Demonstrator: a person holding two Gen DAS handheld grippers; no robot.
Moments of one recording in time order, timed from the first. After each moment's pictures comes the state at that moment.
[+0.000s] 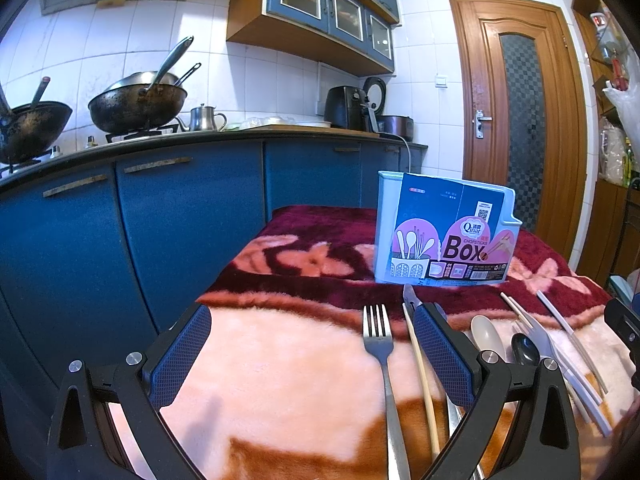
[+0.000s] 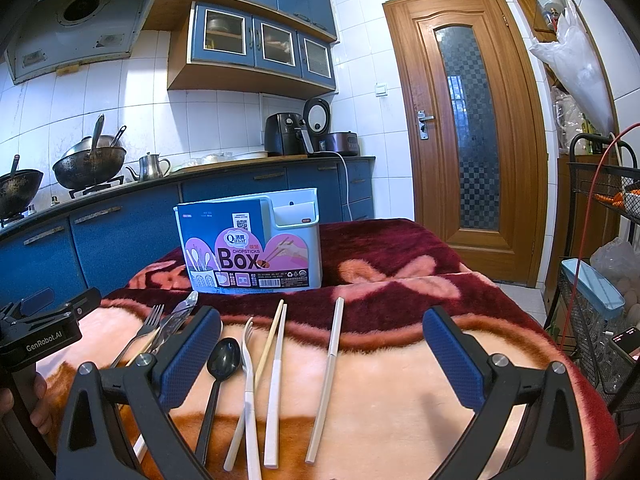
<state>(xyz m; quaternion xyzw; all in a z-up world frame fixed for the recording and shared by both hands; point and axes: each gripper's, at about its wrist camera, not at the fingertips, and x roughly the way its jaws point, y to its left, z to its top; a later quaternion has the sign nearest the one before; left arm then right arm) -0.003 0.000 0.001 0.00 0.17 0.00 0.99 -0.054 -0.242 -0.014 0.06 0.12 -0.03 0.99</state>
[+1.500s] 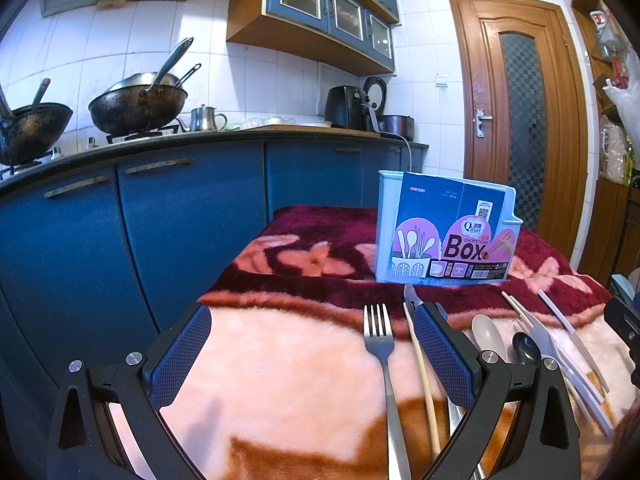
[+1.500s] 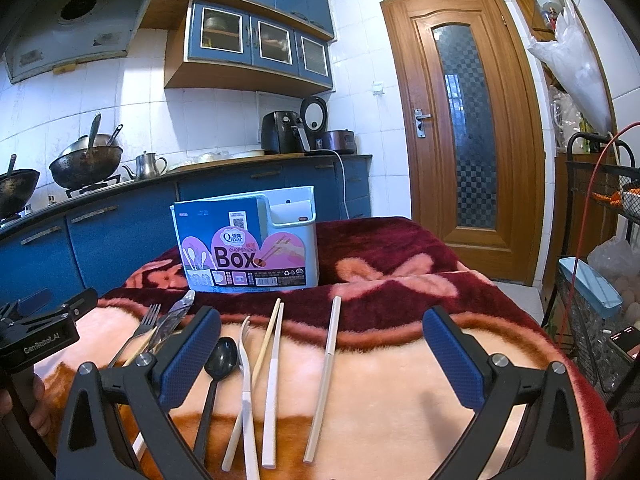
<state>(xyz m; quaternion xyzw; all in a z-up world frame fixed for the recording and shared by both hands) 0.000 0.004 0.001 0.00 0.17 0.00 0.99 -0.052 -0.242 -0.015 0.06 0.13 -0.04 0.99</state>
